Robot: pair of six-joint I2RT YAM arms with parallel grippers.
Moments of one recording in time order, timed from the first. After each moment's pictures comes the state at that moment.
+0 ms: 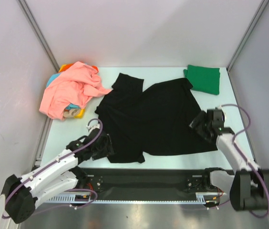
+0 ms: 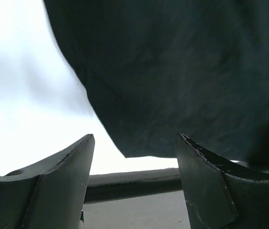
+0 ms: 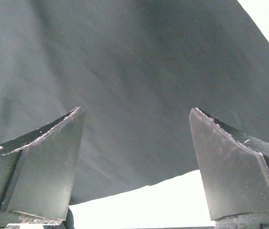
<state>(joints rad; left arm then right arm) -0.65 0.84 0.46 -0.66 -0.12 -0.88 0.04 1.11 0.62 -0.37 0.06 0.69</state>
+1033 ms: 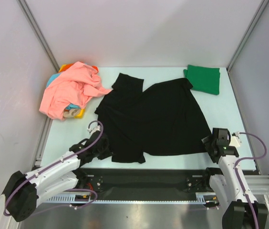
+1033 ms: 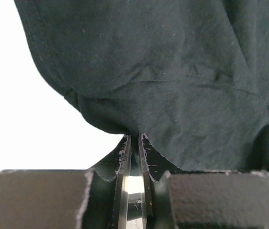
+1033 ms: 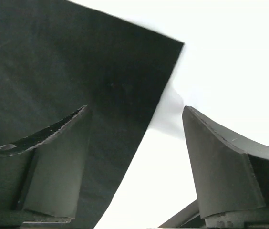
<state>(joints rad) -0.66 0.88 0.33 -0.43 -0.08 -0.98 -0.08 0.72 0.36 -0.66 0.29 1.02</state>
